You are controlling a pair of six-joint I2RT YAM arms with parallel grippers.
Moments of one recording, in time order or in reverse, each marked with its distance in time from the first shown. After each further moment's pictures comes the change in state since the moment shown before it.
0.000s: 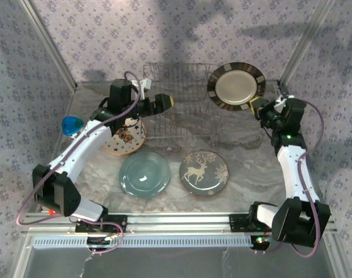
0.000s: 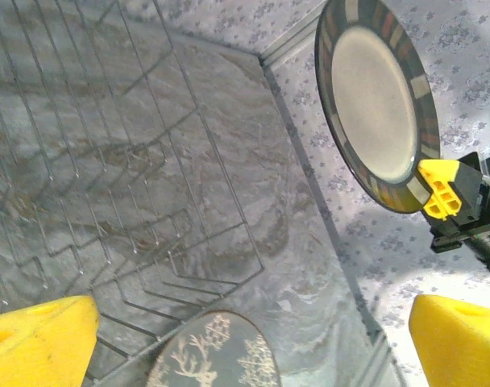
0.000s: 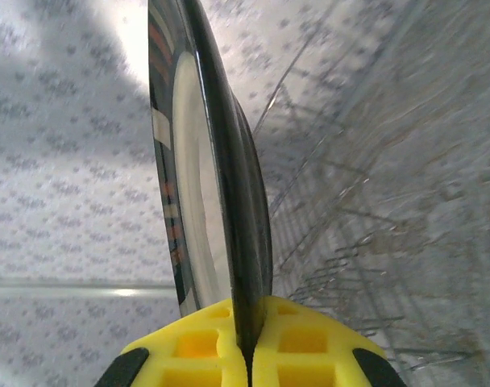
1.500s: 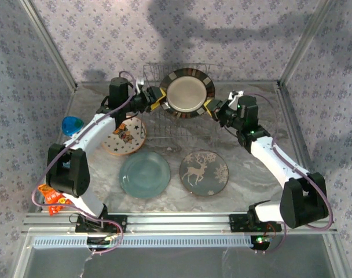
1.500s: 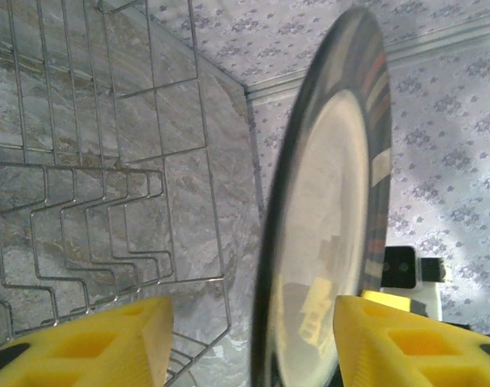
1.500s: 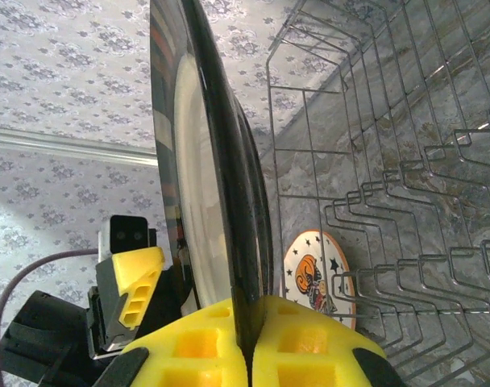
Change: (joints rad) left arm 0.121 0.190 -0.042 0.339 0.148 -0.355; right arm 0.441 0.182 0.007 0.219 0.099 0.085
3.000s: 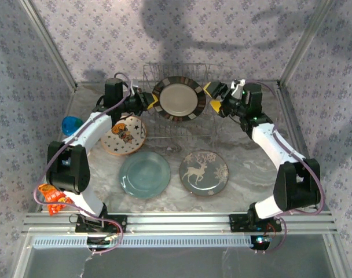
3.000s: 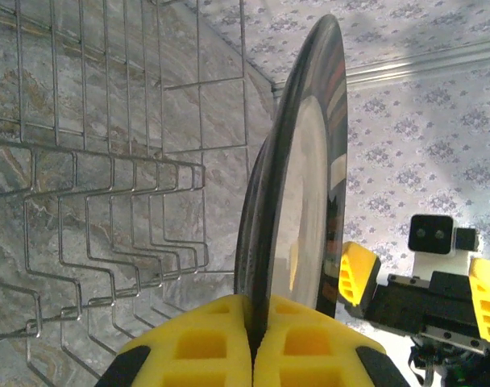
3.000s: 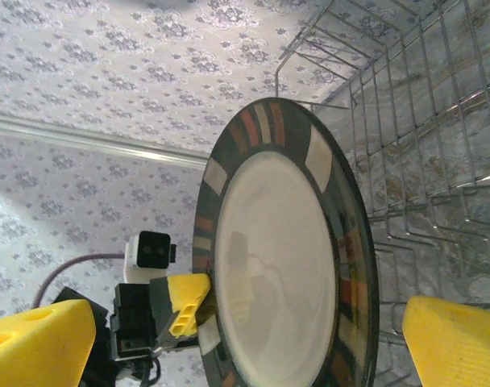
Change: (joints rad) left arm 0.067 0.023 0.005 -0.084 0.058 0.026; right arm -0.111 0.147 0.176 -0.073 -0.166 -0.122
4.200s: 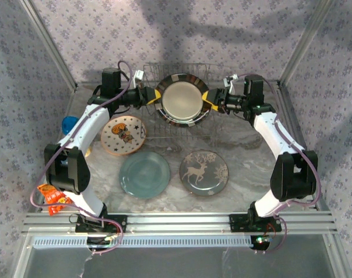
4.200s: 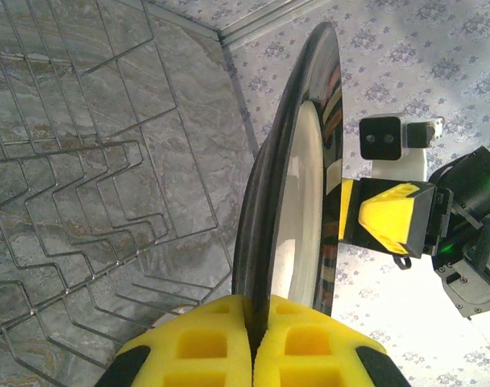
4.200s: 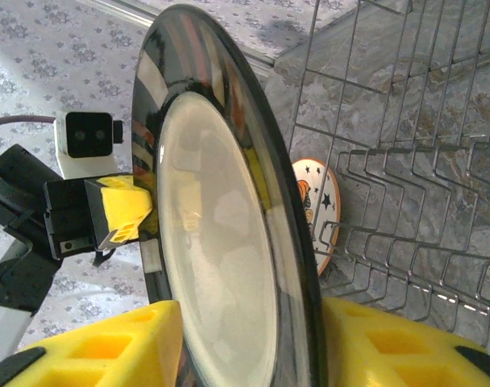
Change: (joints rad) left arm -0.001 0.000 0.190 -0.233 0.160 0.275; right arm -0.044 0.099 0.175 -0.272 -0.328 -0.322
